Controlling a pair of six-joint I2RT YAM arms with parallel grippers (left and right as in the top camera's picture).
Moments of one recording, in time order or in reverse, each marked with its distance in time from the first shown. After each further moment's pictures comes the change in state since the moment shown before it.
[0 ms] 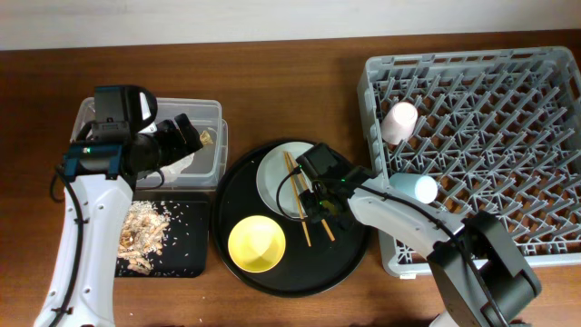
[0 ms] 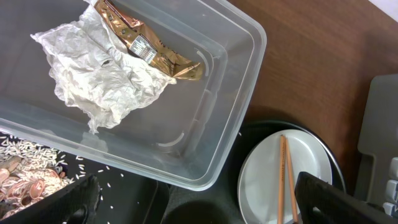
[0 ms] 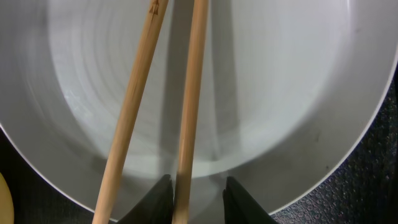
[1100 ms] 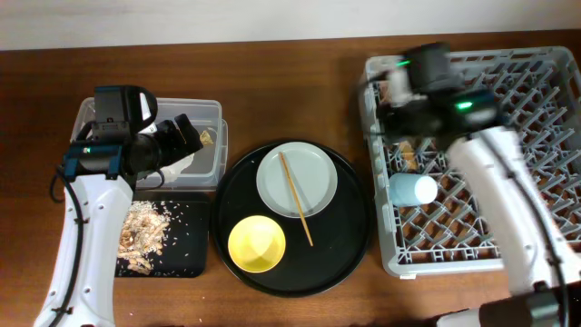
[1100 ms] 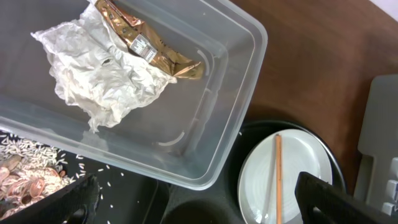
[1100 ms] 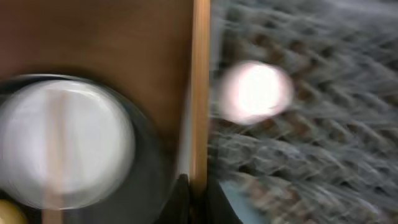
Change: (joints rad) left arm 0.000 0.000 0.000 -0.002 0.000 -0.003; right arm -0.424 -0.159 0.565 -0.544 0.048 -0.164
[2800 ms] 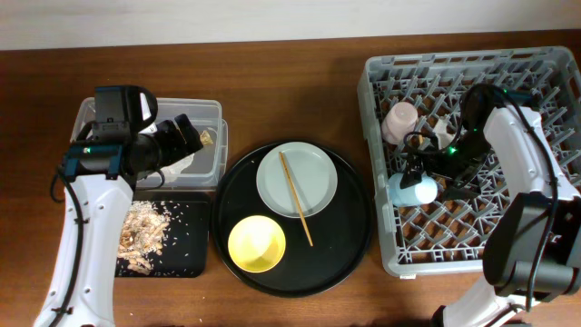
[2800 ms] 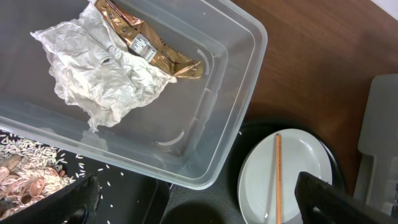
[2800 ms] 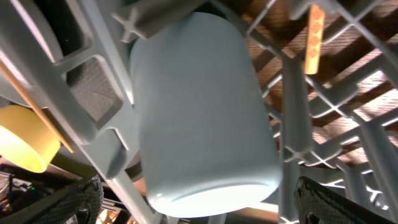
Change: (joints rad) left arm -0.001 0.000 0.000 -0.001 0.000 0.000; right arm -0.375 0.258 -0.132 -0.362 -0.373 -0.057
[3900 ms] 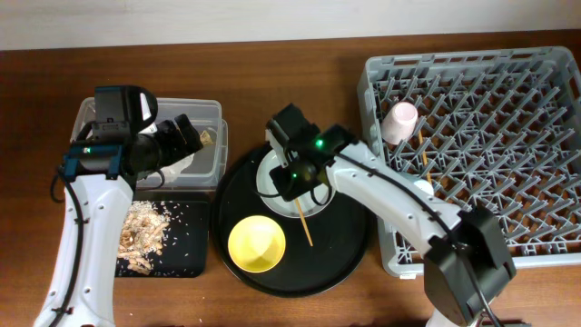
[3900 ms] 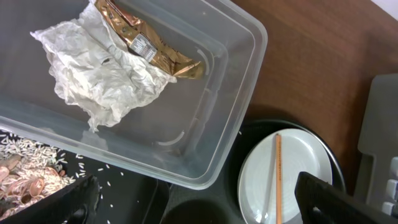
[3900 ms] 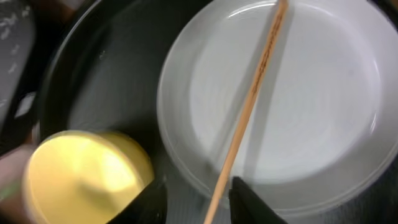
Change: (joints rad) left arm 0.000 0.000 0.000 0.000 0.000 0.000; right arm 0.847 0.009 0.006 0.544 0.186 0.235
